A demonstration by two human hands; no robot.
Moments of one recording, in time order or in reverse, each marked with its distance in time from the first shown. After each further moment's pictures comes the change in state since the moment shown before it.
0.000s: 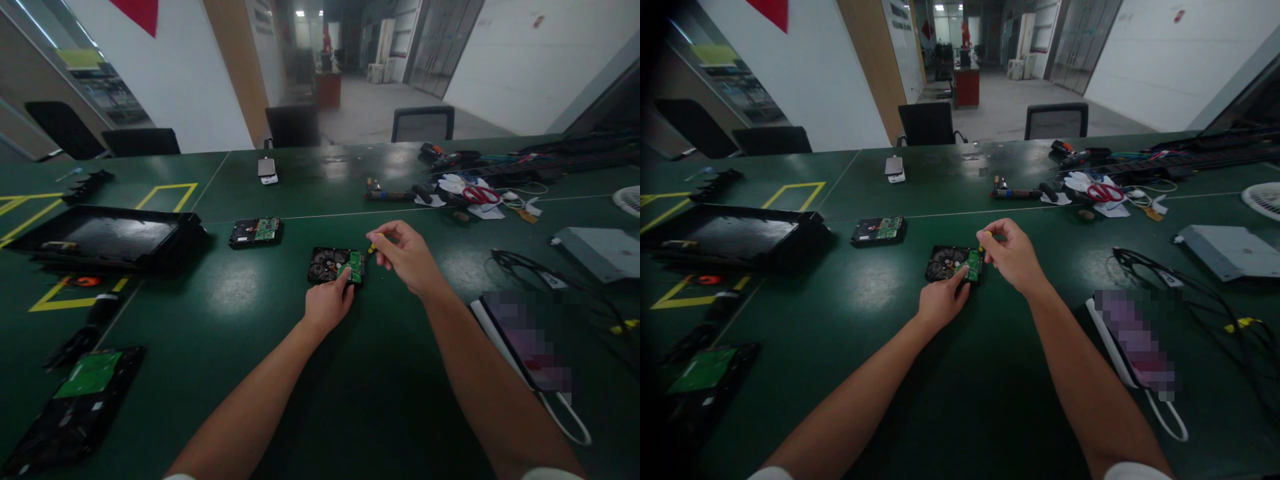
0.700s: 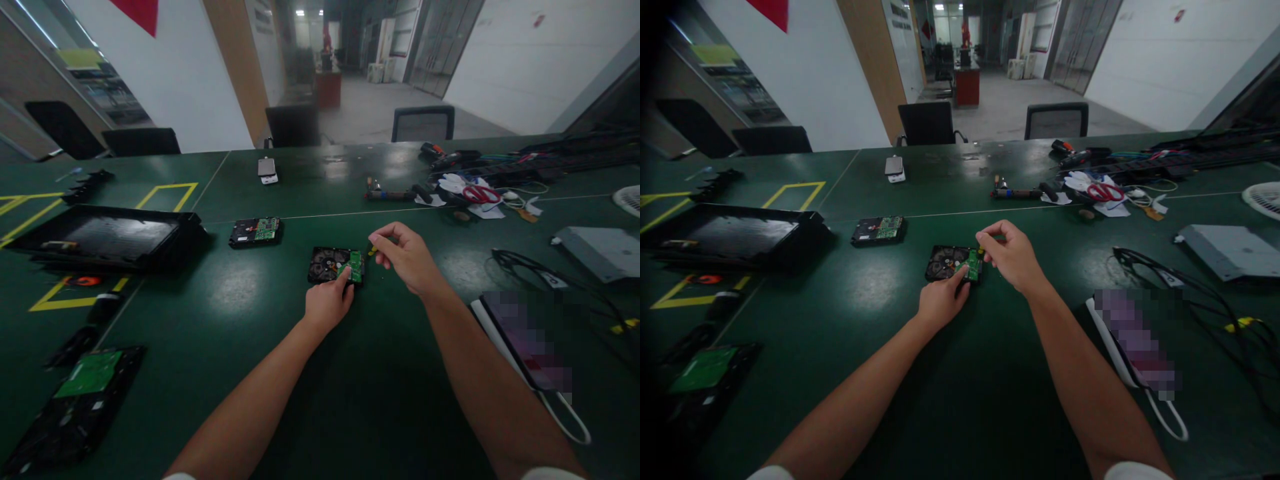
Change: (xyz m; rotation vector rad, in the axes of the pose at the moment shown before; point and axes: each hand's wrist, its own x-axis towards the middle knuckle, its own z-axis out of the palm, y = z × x) left_hand 0.001 0.001 -0.001 0.011 -0.012 -0.007; right_hand -0.002 -0.002 0.001 -0.045 0.011 0.021
